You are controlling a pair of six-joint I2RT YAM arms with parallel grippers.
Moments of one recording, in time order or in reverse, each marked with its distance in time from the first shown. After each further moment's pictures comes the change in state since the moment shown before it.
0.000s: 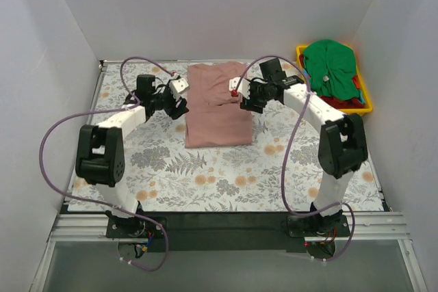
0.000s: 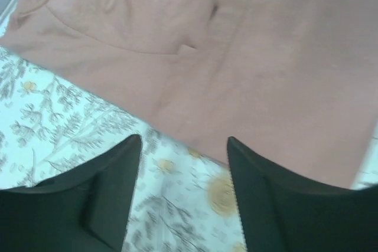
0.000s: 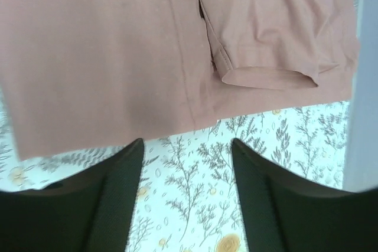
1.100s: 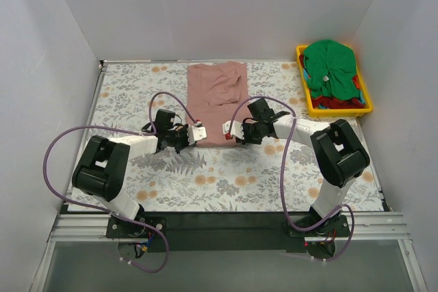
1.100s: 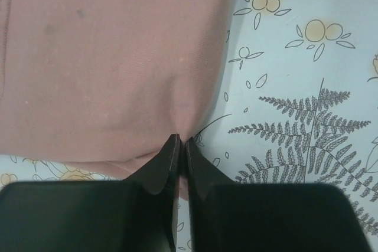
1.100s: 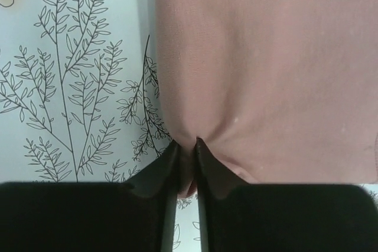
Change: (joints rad) left arm -0.195 -0.174 -0.444 0.047 -0.092 0.277; right arm 0.144 -0.124 -0.505 0.219 0.053 0.000
